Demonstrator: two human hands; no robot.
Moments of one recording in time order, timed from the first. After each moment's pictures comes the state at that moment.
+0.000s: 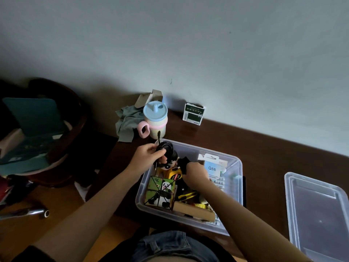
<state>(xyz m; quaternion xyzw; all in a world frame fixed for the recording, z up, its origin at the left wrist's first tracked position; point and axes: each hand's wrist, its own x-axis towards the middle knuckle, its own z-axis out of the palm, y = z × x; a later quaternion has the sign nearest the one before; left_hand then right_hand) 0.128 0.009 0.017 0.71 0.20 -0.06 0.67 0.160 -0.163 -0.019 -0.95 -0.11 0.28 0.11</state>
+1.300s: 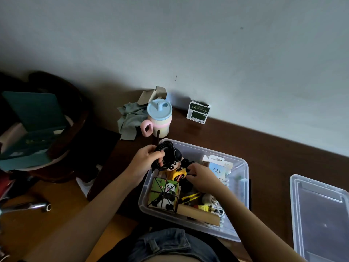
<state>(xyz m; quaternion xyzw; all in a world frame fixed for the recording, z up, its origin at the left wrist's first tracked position) 0.122 0.022 0.016 0.65 0.22 -0.10 0.72 0.162 -0.175 -0.010 -0.91 -0.12 0.33 0.21</state>
